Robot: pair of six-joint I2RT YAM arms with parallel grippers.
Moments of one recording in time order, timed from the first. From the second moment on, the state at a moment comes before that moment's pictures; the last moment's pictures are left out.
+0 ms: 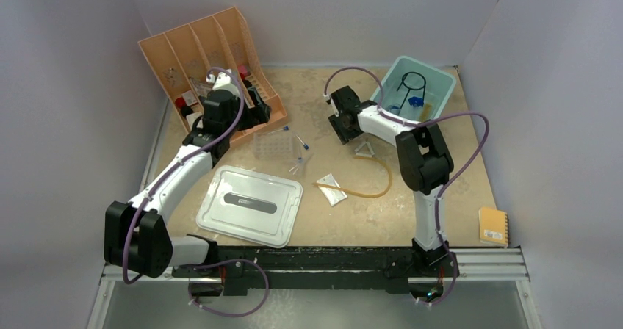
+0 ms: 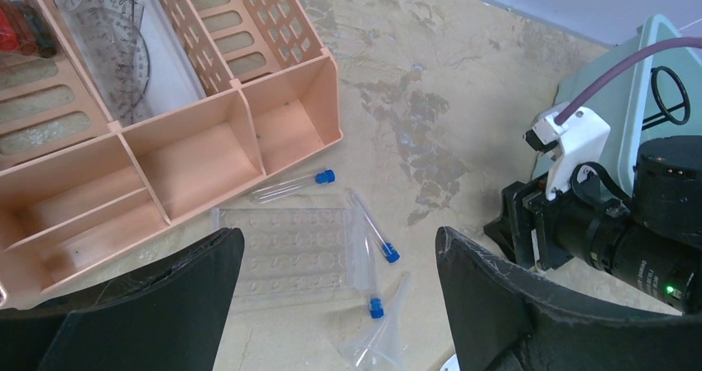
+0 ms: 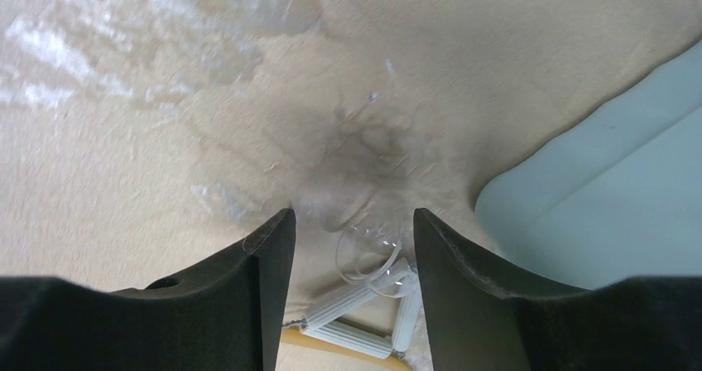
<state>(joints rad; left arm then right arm) -0.28 1.30 0.97 -0.07 -0.03 -0.51 0.49 2.09 1.54 -0.54 0.29 -0.08</state>
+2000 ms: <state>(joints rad) -0.28 1.30 0.97 -0.07 -0.03 -0.51 0.48 2.07 1.57 -0.57 0.00 -0.49</state>
